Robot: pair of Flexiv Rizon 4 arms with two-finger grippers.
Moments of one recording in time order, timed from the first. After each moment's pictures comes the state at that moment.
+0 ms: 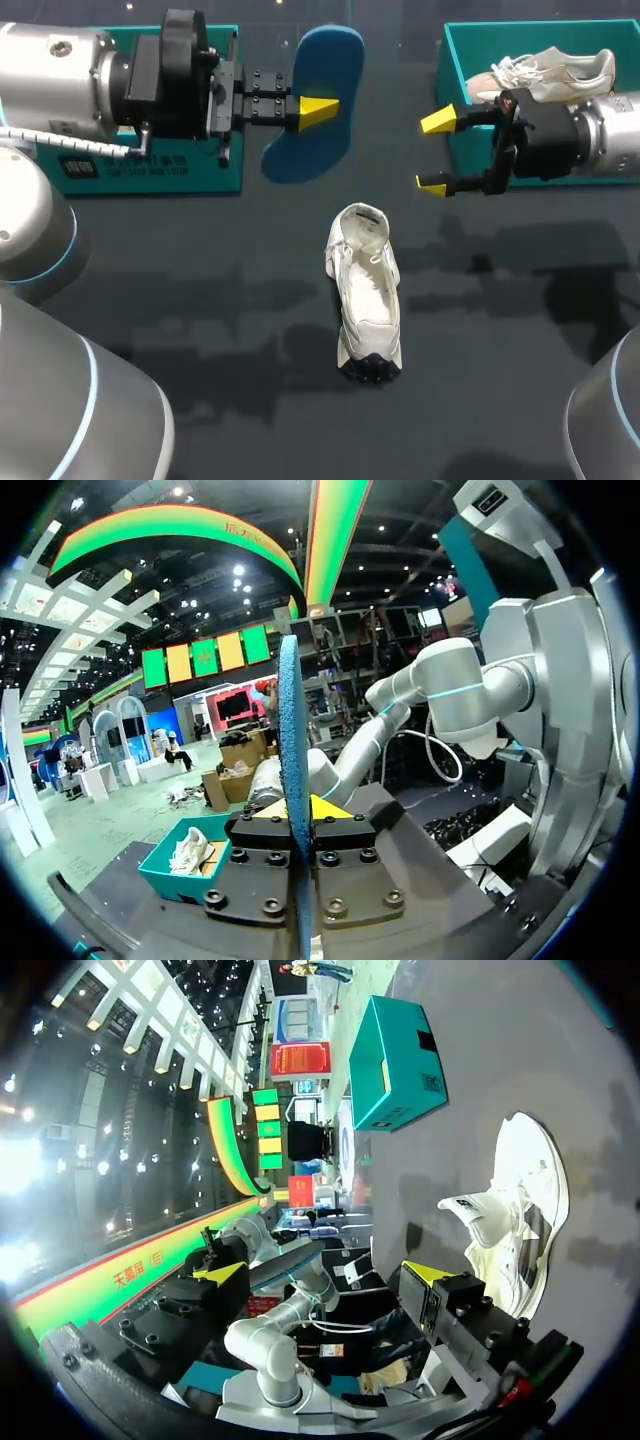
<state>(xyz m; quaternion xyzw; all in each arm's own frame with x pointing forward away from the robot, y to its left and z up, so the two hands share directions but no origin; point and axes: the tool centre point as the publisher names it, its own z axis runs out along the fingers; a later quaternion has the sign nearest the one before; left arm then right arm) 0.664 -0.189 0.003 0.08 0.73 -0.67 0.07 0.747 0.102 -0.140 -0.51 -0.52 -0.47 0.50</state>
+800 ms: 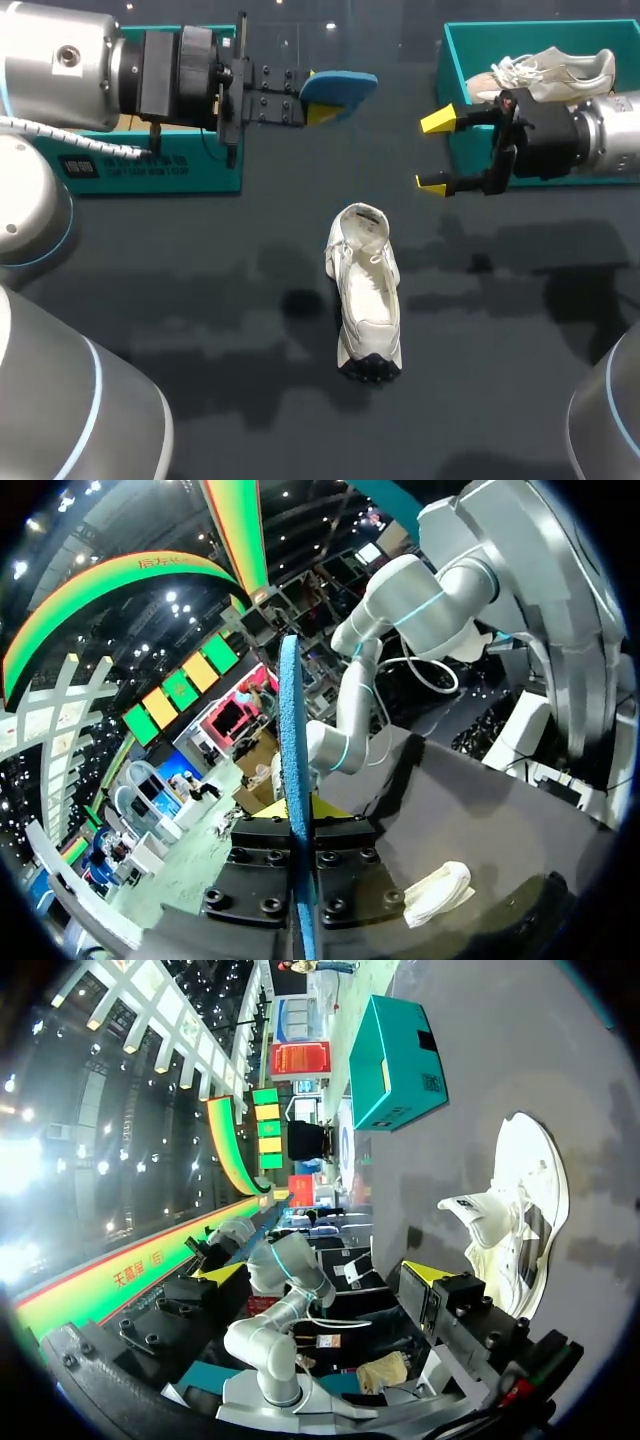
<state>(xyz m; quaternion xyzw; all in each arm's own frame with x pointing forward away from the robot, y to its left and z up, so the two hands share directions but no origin) 0.674 -0.194 -0.001 0.26 0.73 -0.59 0.23 0.748 0.102 -0.140 -0.51 -0.52 -0.47 0.50</state>
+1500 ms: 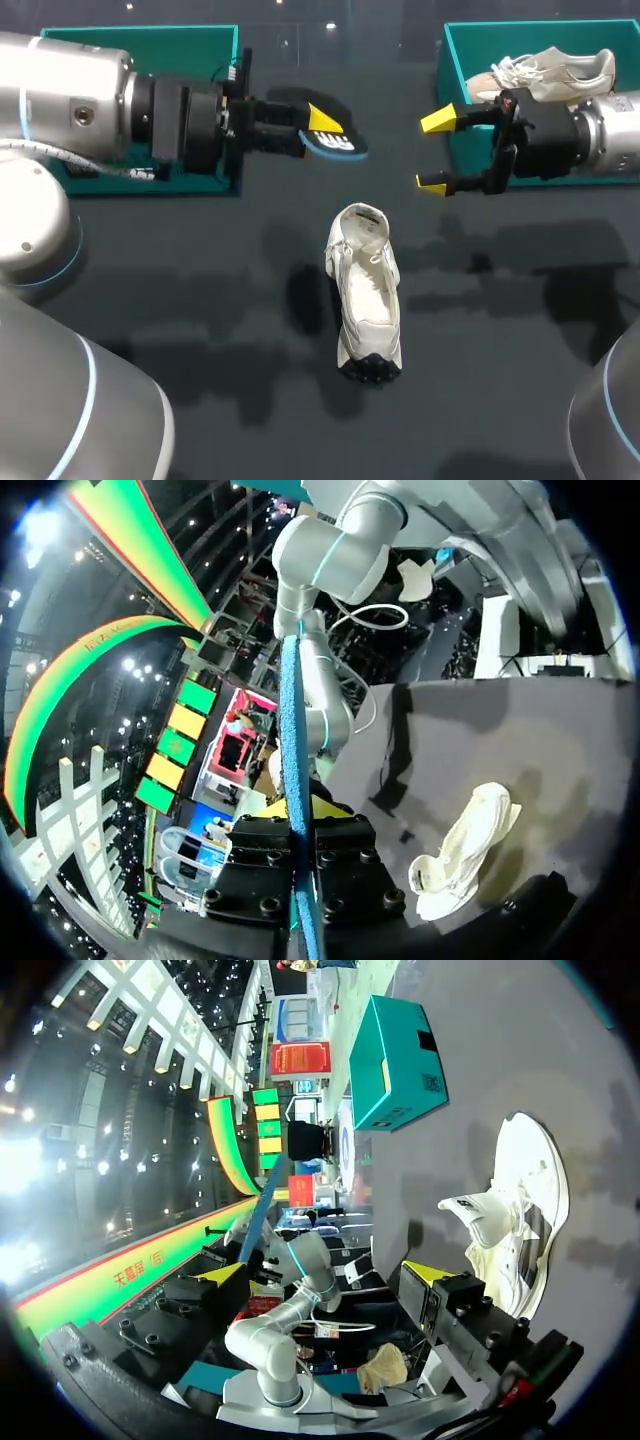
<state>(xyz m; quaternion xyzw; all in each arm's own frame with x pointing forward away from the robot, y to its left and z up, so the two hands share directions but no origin) 0.683 -0.193 -0.047 0.42 0.65 -0.53 0.34 0.748 0.102 -0.140 -0.51 -0.52 -0.47 0.50</state>
